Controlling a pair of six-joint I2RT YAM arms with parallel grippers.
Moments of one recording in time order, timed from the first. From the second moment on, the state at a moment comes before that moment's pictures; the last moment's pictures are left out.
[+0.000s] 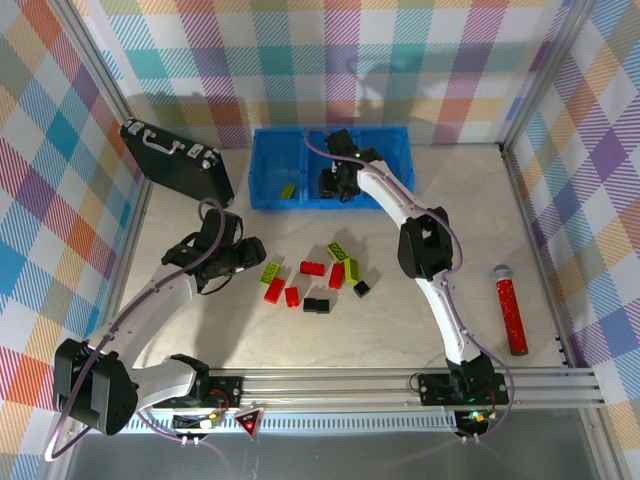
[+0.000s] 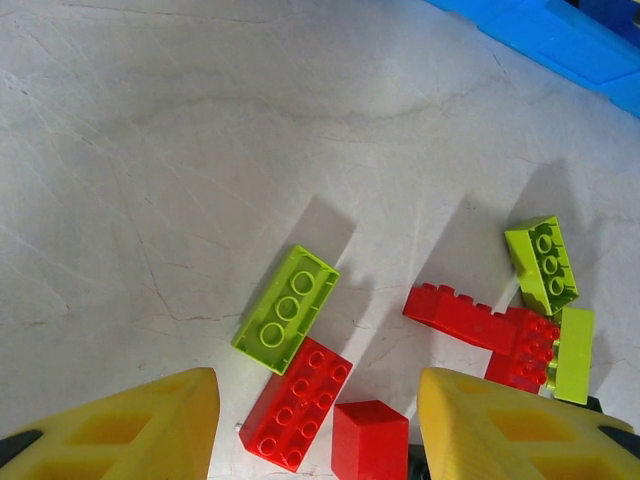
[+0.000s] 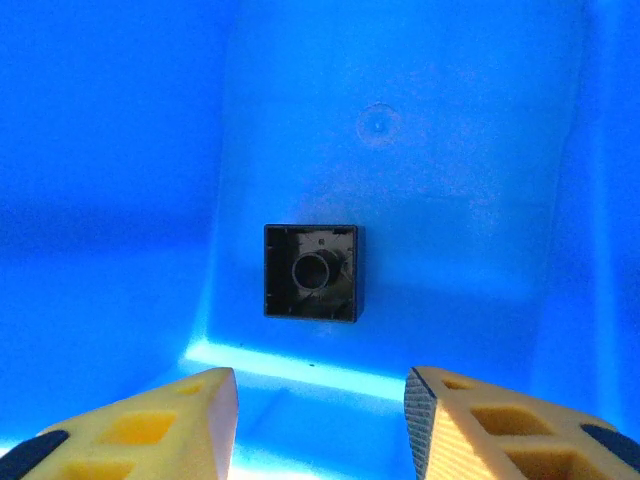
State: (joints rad) left arm -0.37 1.16 0.87 -0.63 0.01 -0.68; right arm 0.51 2.51 2.41 -0.94 -0.03 0.43
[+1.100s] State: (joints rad) left arm -0.56 1.32 0.84 -0.70 -0.07 -0.65; right arm 0.56 1.79 1.69 -0.91 -0.04 0.39
